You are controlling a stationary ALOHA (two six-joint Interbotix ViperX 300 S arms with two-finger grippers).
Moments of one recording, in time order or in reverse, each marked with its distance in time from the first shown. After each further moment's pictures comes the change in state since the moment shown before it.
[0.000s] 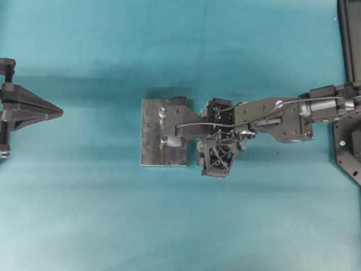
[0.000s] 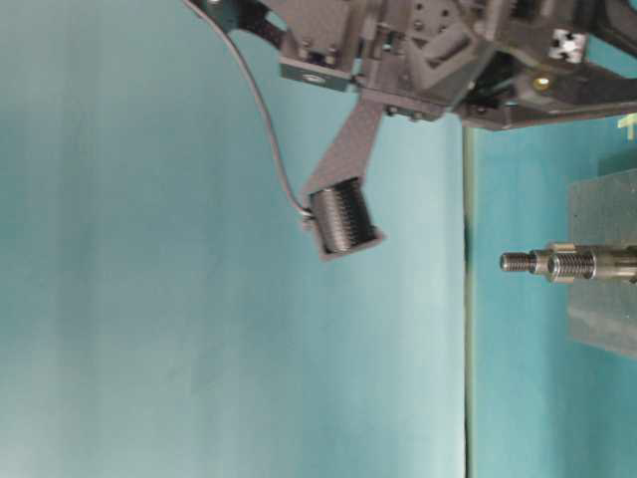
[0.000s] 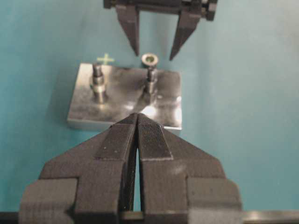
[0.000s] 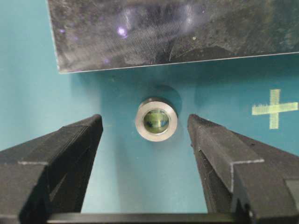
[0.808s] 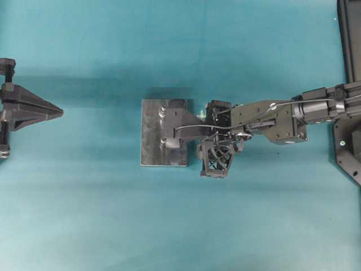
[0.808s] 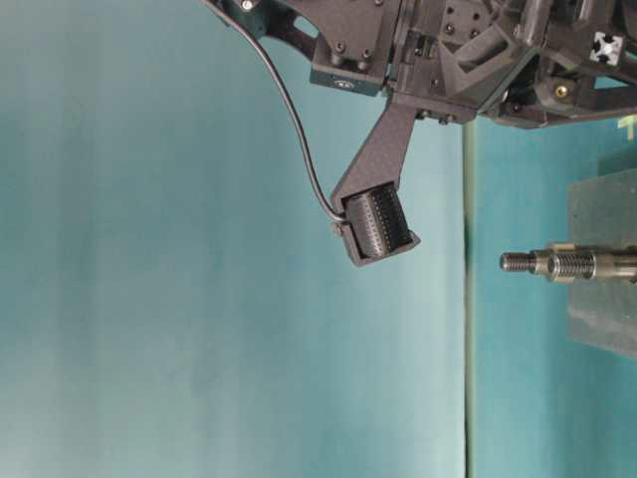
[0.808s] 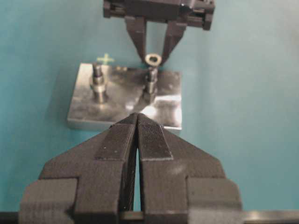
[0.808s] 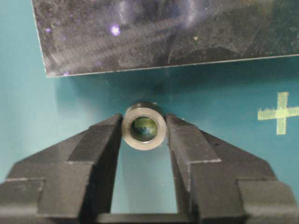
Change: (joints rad) left arm 0.000 0.002 0.002 0.000 0.002 0.000; right arm -0.002 0.029 0.002 -0.003 -0.011 0.000
